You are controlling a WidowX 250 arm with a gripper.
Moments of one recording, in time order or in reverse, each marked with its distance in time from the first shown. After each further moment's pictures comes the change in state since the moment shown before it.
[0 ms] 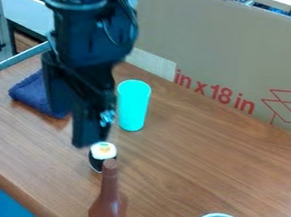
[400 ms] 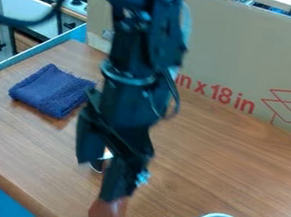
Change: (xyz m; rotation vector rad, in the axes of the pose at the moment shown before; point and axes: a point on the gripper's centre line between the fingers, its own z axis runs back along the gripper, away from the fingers) arm 0.014 -0.026 -0.048 -0.002 0.163 -0.015
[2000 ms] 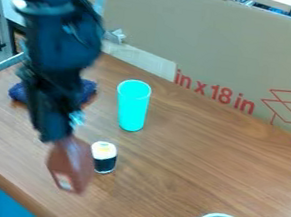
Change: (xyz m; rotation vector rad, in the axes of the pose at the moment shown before) arm -0.040 0.052 0.035 -0.043 -0.125 0.048
